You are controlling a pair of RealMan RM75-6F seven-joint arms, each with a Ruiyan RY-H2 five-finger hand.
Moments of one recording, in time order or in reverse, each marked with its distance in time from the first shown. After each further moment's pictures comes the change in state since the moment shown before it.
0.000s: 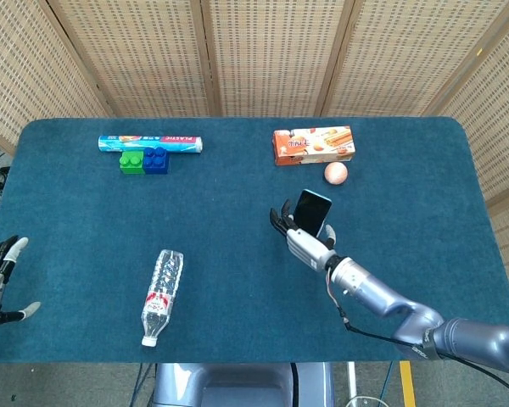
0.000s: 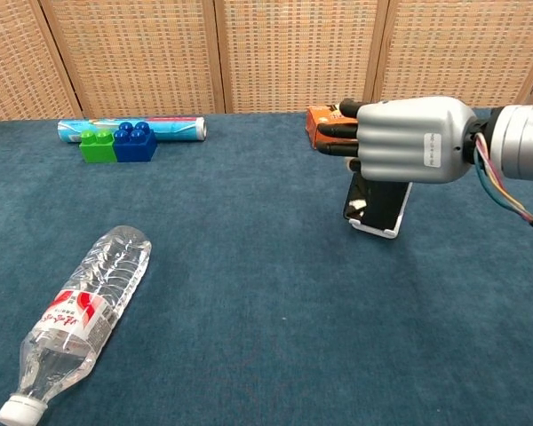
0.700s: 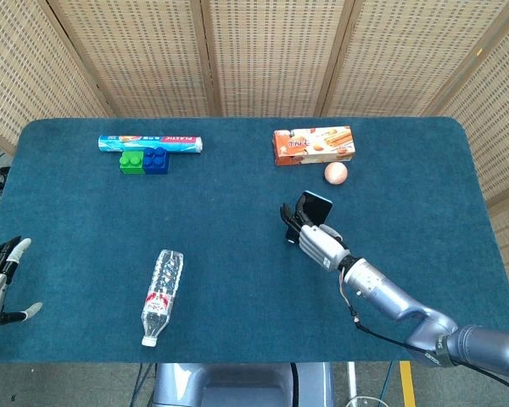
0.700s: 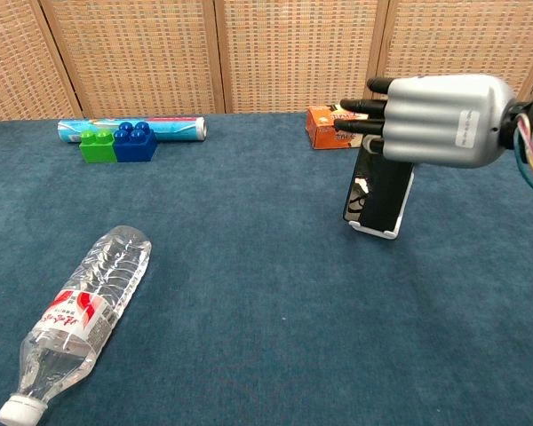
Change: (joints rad) left arm -0.002 -0.003 0.003 -0.001 0.001 -0.002 0.008; right arm -0.057 0.049 -0.012 -0.031 -0.046 0.115 0.115
